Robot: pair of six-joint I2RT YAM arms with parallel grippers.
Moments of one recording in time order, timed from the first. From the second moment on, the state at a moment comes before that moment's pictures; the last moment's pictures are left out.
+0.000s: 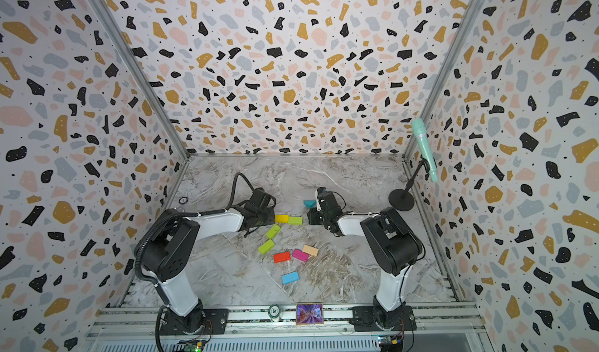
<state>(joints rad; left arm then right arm) -0.55 1.77 0.98 -0.18 -0.15 -0.56 0.54 1.80 0.87 0.18 -0.15 0.45</state>
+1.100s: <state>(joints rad) -0.37 1.79 1.03 -0.24 -0.28 -0.40 0.52 1.69 0.86 0.18 -0.22 0.44</state>
